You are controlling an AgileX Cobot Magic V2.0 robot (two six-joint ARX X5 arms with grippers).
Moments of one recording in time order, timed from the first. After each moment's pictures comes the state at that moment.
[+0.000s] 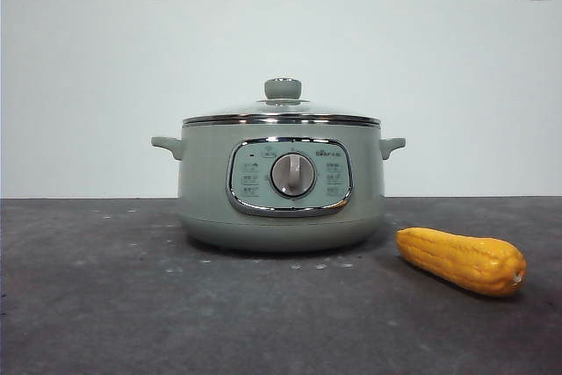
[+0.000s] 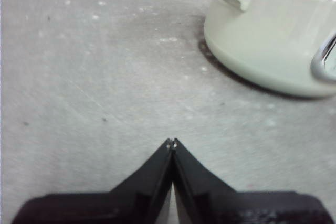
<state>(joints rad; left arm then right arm) -0.01 0.18 0.02 -0.15 0.24 -0.09 0.01 0.01 0.03 -0.18 -0.13 0.08</state>
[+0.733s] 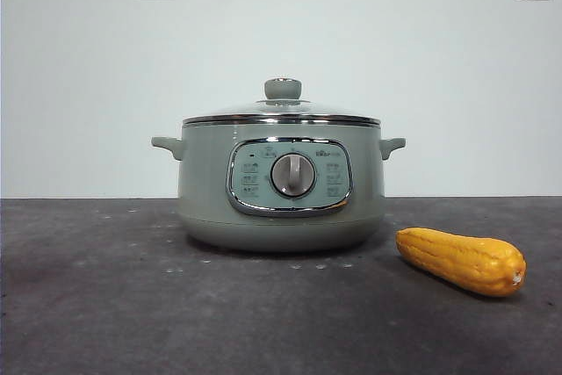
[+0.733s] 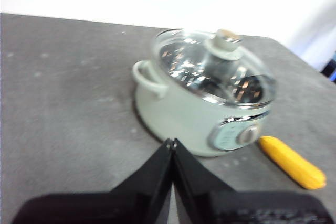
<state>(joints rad) -0.01 0.41 0.59 -0.48 0.44 -0.17 0.01 0.30 0.60 -0.47 -0.33 0.20</state>
